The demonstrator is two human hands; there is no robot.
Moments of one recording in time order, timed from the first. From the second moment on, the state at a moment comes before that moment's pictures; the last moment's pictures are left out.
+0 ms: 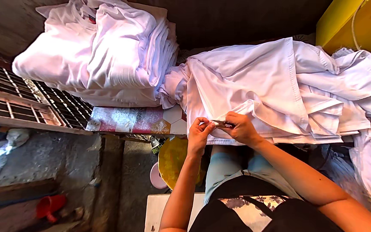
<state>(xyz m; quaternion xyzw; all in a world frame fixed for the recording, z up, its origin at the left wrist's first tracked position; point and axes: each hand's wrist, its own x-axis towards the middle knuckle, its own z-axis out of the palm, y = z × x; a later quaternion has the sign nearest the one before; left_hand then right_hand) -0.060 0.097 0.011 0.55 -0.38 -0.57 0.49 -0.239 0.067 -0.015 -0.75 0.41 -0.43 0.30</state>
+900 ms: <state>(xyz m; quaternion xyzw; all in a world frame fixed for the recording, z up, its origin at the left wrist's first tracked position) -0.066 0.099 0.017 0.56 -0.25 -0.60 0.51 -0.247 0.082 -0.029 -0.76 0.46 -0.40 0.23</state>
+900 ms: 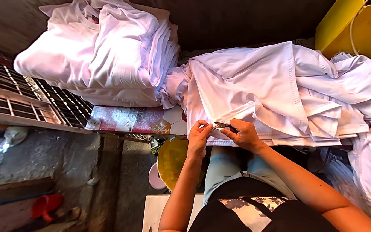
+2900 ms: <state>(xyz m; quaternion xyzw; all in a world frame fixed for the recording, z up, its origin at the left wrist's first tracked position) -0.031 0.136 -0.056 0.55 -0.74 -0.20 0.34 -0.305 0.019 -0.041 -0.76 0.55 -0.15 0.30</state>
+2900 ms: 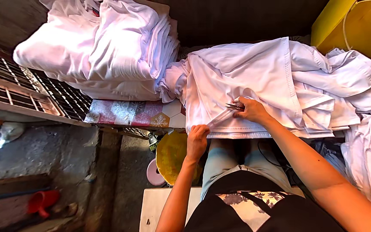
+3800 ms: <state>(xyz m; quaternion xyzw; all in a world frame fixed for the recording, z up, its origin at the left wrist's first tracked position) -0.067 0.142 -0.081 0.57 -0.74 -0.06 0.36 -0.334 0.118 -0.004 -0.59 0.67 -0.37 0.28</state>
